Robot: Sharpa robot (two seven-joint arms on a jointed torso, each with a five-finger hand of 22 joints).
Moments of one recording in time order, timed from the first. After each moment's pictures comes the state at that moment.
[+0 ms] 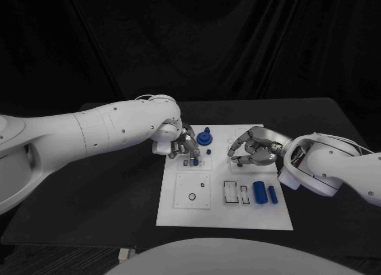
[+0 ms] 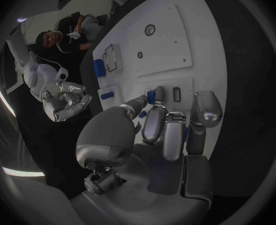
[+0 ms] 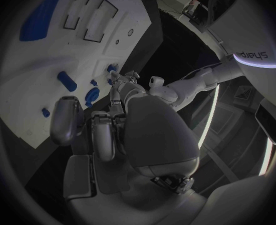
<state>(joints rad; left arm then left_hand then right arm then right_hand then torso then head) 1.32 -0.44 -0.21 1.16 -0.76 0.43 -0.59 0.99 0.09 0.42 0.01 0.12 0.93 0.08 0.34 0.57 1.40 0.01 1.34 1.31 1.47 -0.04 1.53 1.31 0.08 1.30 0.08 1.12 1.31 1.23 -0.93 -0.21 1.74 -1.02 -0.24 -0.09 1.48 -0.06 0.22 0.18 0.34 0.90 0.11 0.24 0.37 1.47 0.02 1.57 1.31 1.47 -0.04 1.57 1.31 0.05 1.40 0.08 1.27 1.31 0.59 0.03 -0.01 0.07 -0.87</state>
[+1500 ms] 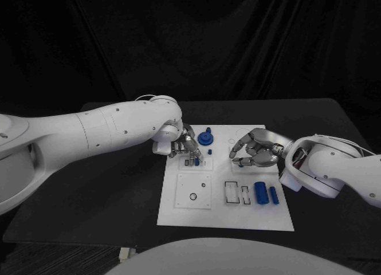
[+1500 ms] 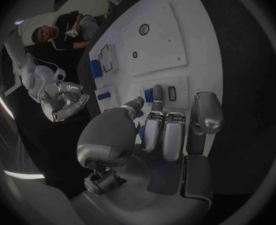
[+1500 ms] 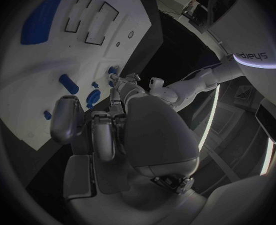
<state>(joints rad) 1.31 -0.45 -0.21 1.15 -0.79 0.43 -0.59 0.98 0.07 0.28 0.10 0.06 0.97 0.07 0.36 0.63 1.46 -0.01 1.50 1.31 1.47 -0.05 1.54 1.31 0.08 1.34 0.06 1.15 1.31 1.23 -0.93 -0.21 1.74 -1.02 -0.22 -0.09 1.48 -0.06 0.22 0.18 0.34 0.89 0.12 0.24 0.37 1.47 0.02 1.57 1.31 1.47 -0.04 1.57 1.31 0.06 1.39 0.08 1.26 1.31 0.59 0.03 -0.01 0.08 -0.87</state>
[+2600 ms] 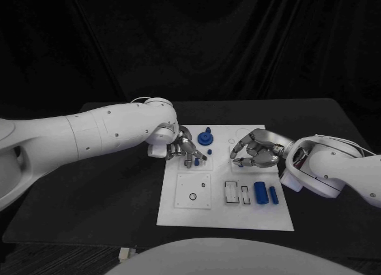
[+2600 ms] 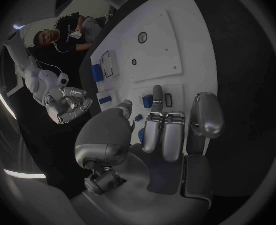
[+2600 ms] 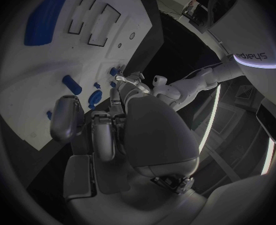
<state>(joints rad) 1.32 -0.52 -0.21 1.25 -0.79 0.42 -0.58 0.88 0.04 0.07 0.25 0.05 0.95 0.06 0.38 0.69 1.46 -0.01 1.53 1.31 1.46 -0.05 1.56 1.31 0.08 1.38 0.06 1.19 1.31 1.23 -0.94 -0.21 1.74 -1.02 -0.22 -0.09 1.48 -0.06 0.20 0.19 0.32 0.89 0.12 0.25 0.36 1.47 0.02 1.57 1.31 1.47 -0.04 1.57 1.31 0.06 1.39 0.08 1.25 1.31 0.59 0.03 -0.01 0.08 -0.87</state>
